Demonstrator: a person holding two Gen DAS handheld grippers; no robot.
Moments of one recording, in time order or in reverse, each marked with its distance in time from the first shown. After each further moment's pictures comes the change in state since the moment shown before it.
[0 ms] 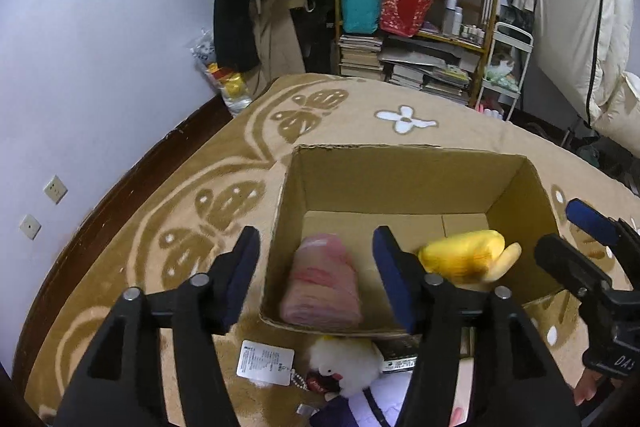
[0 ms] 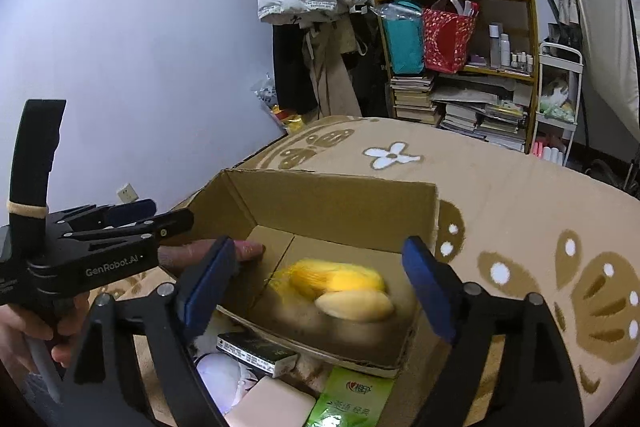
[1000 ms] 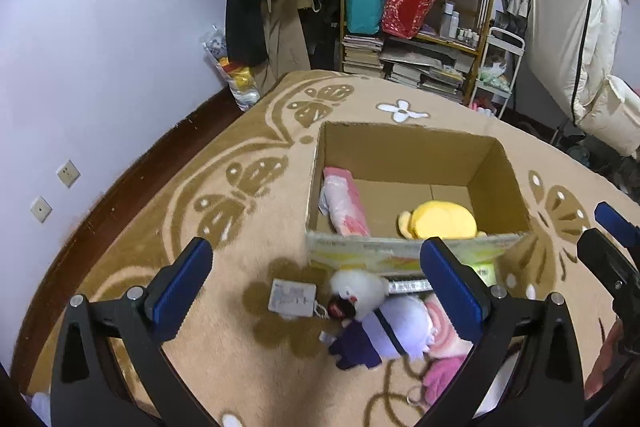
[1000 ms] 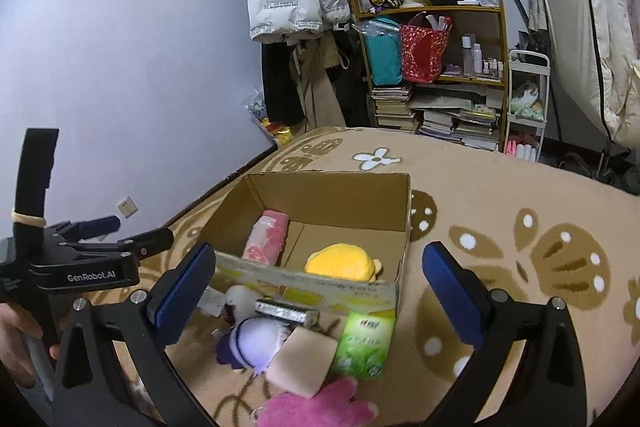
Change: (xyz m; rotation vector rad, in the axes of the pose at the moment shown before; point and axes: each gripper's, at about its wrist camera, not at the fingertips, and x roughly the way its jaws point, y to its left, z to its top) left arm -0.079 0.028 -0.029 -0.022 0.016 -0.015; right arm -0.091 0.037 -0.017 0.056 -0.045 -0.066
